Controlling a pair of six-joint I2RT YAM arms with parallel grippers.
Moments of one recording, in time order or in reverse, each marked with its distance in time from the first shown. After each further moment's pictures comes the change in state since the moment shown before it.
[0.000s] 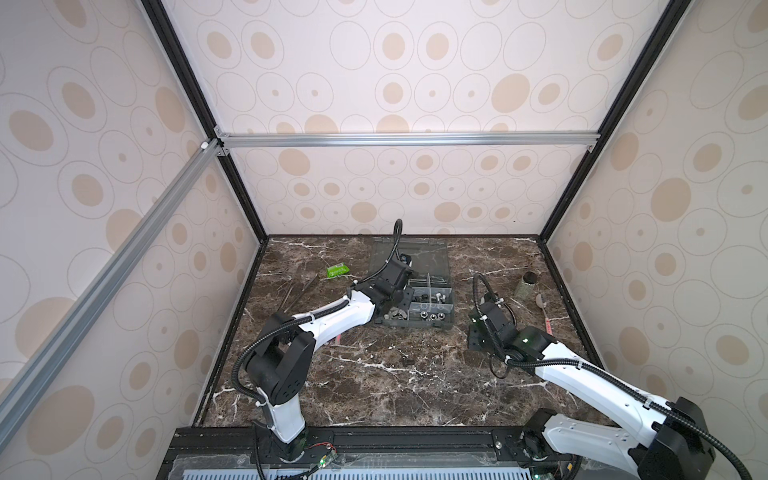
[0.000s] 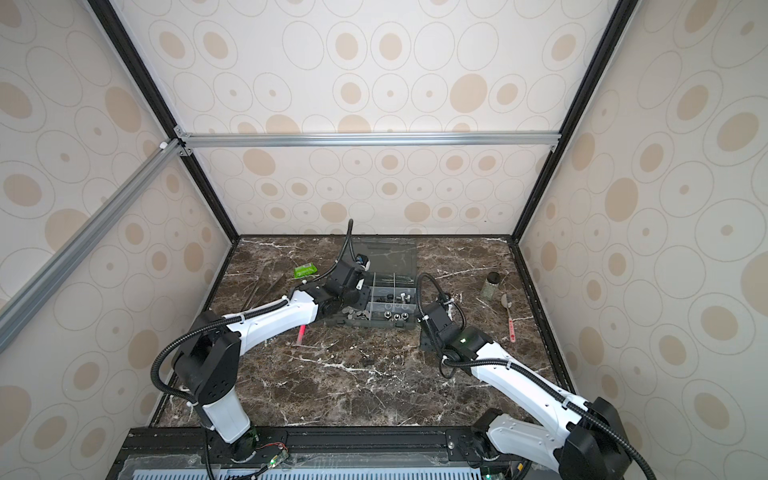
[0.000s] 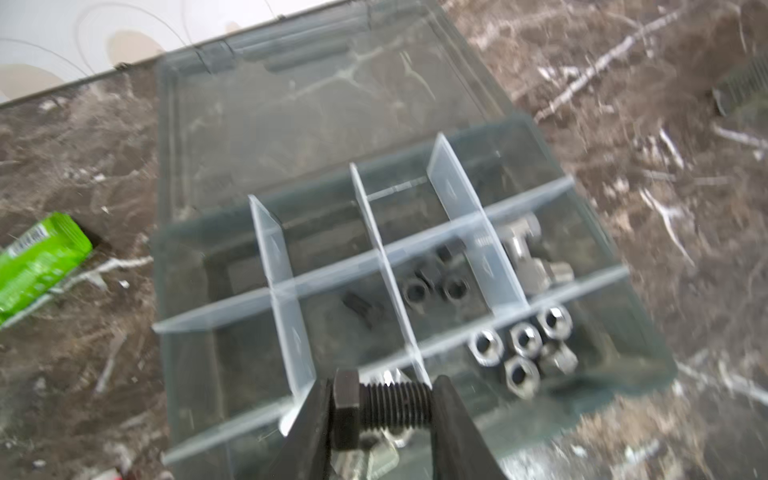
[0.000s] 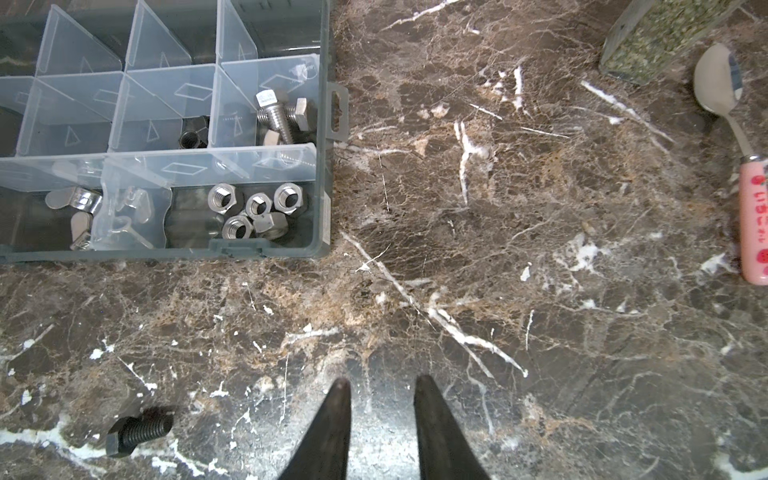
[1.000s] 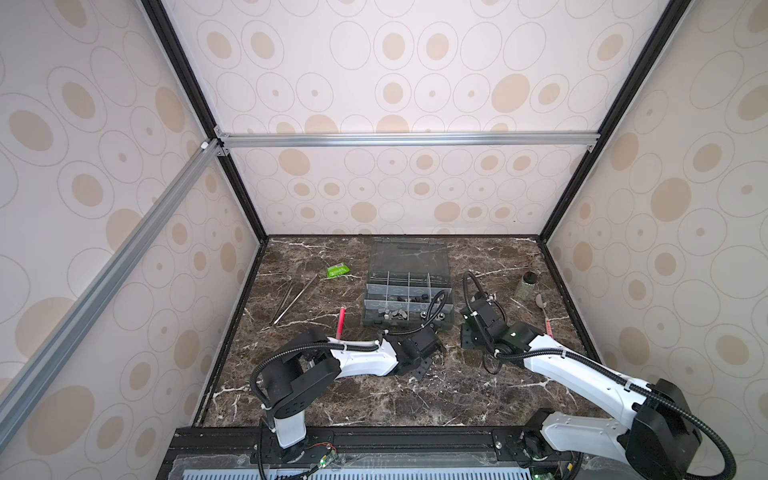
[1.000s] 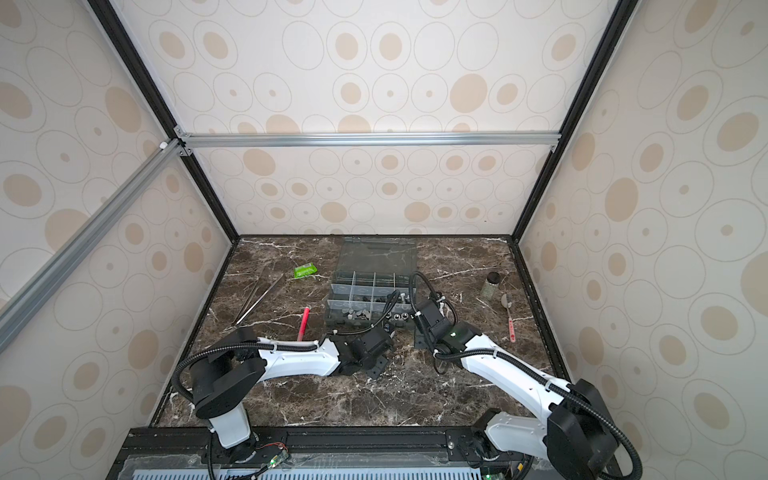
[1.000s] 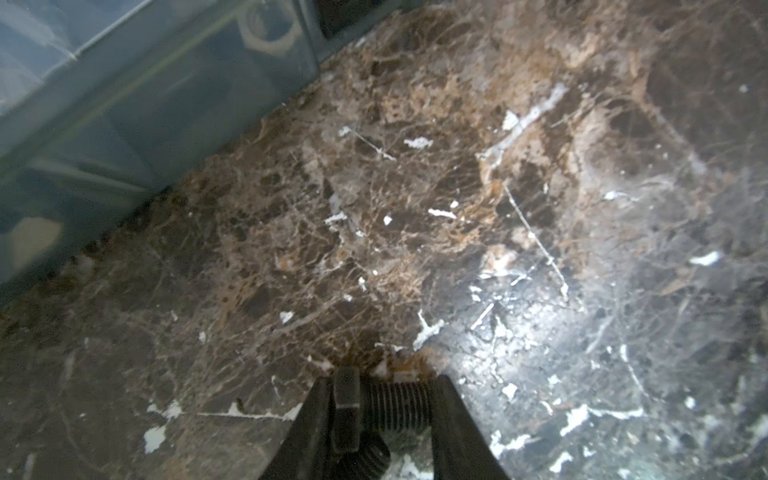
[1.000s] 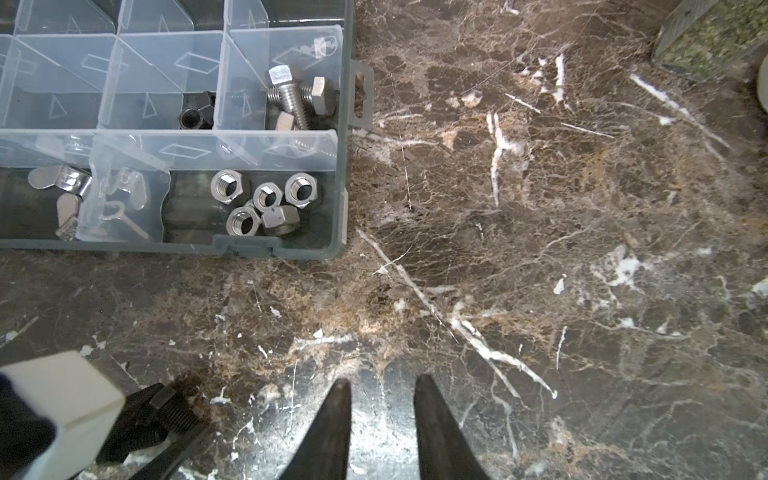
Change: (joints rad) left arm -0.391 -0.003 -0.327 0.011 -0.024 -0.148; right arm 0.002 0.099 0.015 0.060 -0.035 -0.033
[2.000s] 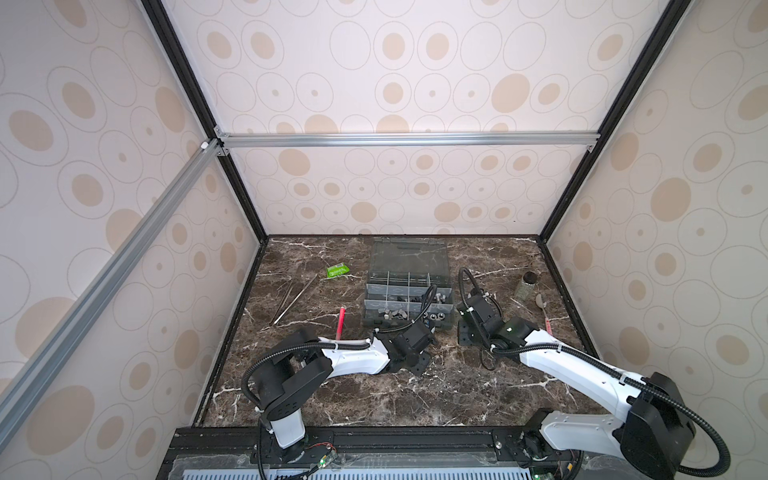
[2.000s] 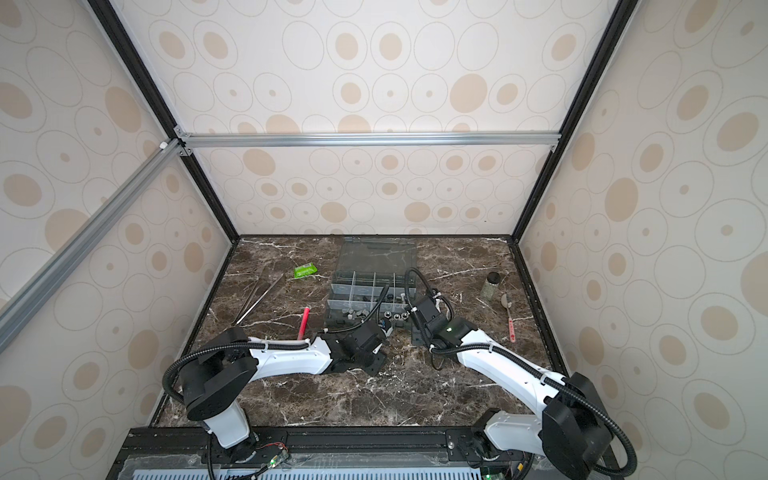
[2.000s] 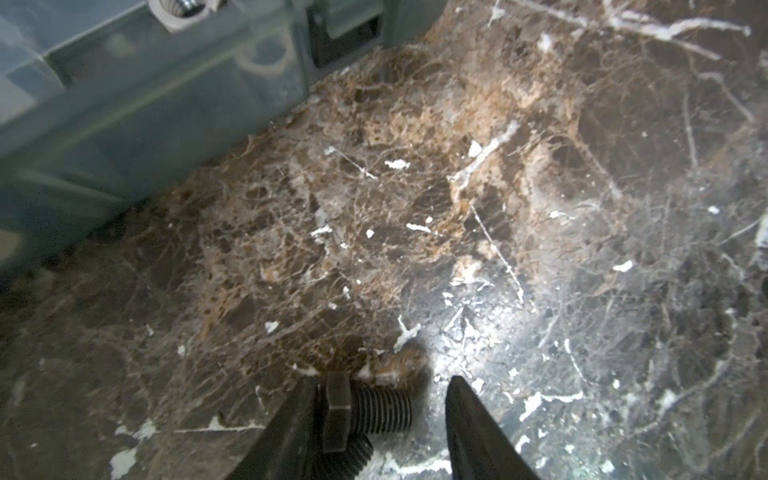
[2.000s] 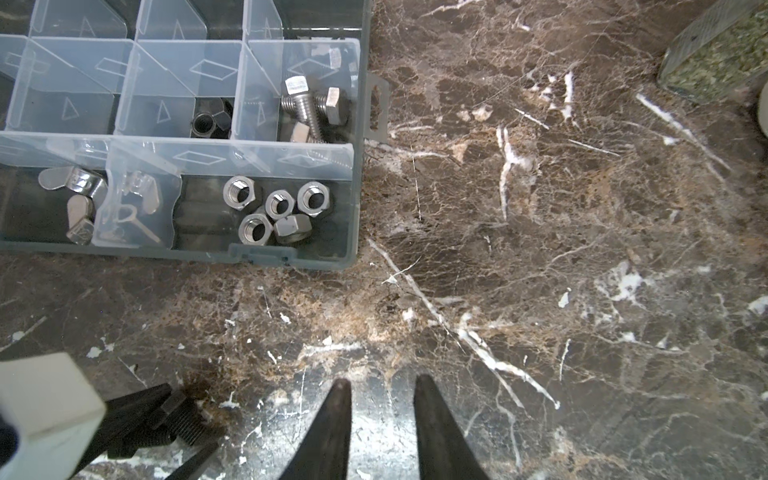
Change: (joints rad) left arm 0.042 -0.038 -0.050 0.080 0.113 -0.020; right arm 0.008 0.050 0.050 -0.014 0.002 -0.023
